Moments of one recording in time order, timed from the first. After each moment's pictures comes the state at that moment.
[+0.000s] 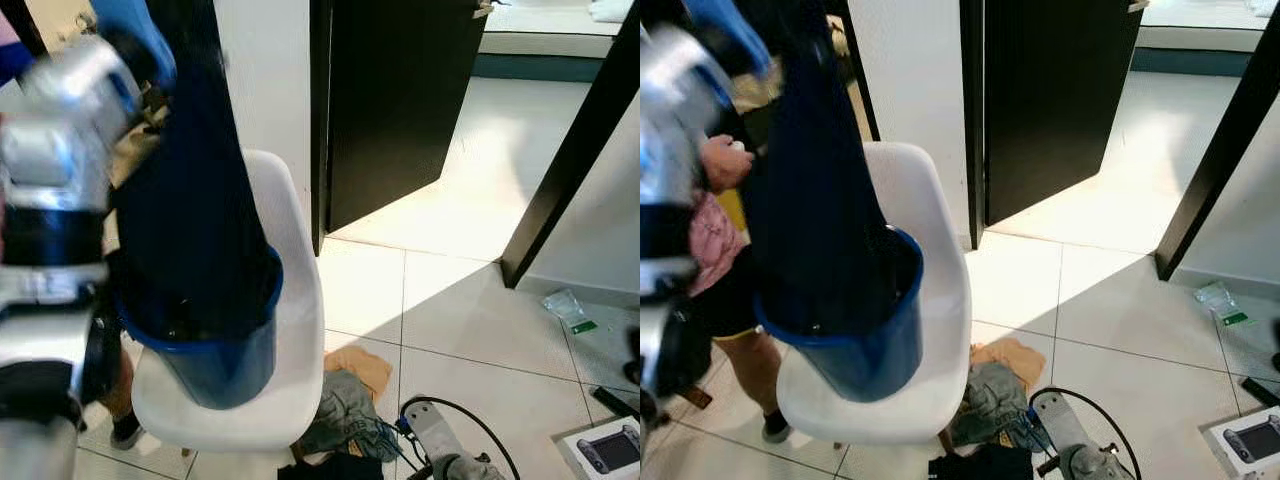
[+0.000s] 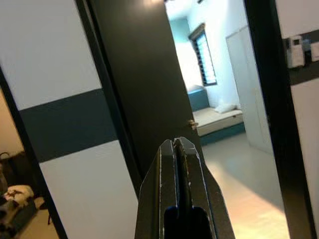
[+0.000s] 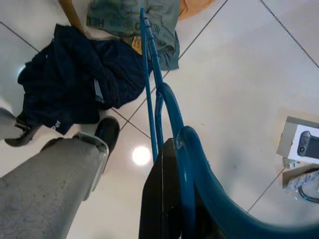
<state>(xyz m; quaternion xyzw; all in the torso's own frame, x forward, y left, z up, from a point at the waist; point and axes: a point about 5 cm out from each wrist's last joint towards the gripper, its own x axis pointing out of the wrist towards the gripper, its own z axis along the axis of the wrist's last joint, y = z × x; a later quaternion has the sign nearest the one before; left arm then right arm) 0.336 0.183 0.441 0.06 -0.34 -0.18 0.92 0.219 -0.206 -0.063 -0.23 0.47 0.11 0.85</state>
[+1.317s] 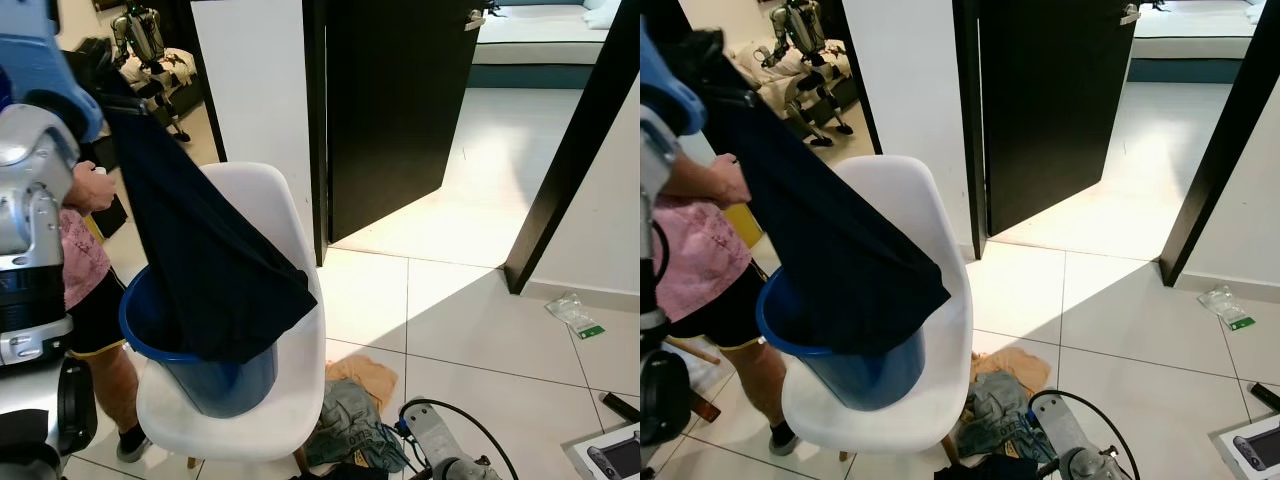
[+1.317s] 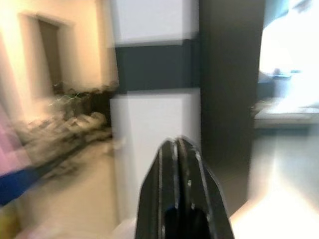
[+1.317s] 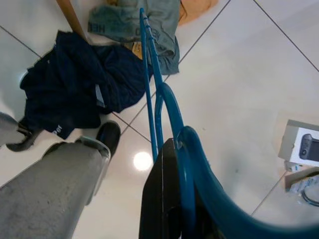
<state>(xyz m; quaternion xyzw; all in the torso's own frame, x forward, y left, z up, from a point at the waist) 0.306 0.254 0.386 -0.05 -0.28 -0.06 0.96 0.217 -0.205 -0.065 -0.23 0.47 0.11 0.84</state>
